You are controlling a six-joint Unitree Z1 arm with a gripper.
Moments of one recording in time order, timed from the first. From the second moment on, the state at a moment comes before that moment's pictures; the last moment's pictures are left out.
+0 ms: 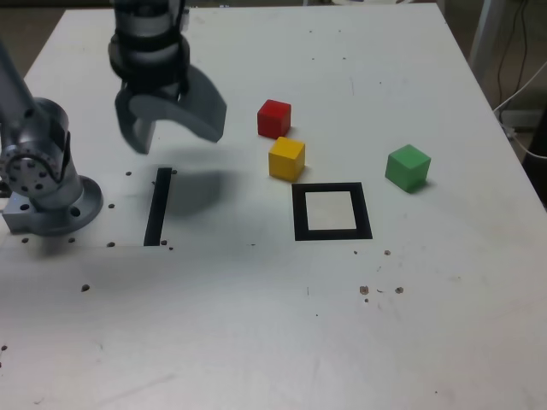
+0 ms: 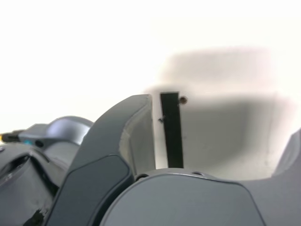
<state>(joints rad) 0.20 1.47 -0.84 1.04 0.22 0.23</state>
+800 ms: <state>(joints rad) 0.42 1.79 -1.24 1.05 0.29 0.58</state>
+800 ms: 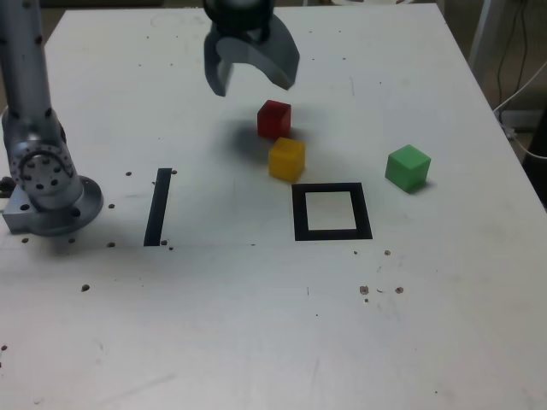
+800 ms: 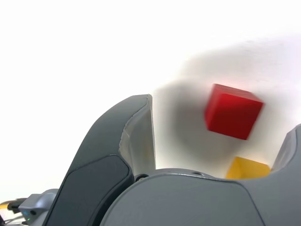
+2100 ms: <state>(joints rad) 0.38 2.00 -1.32 1.01 0.31 0.68</state>
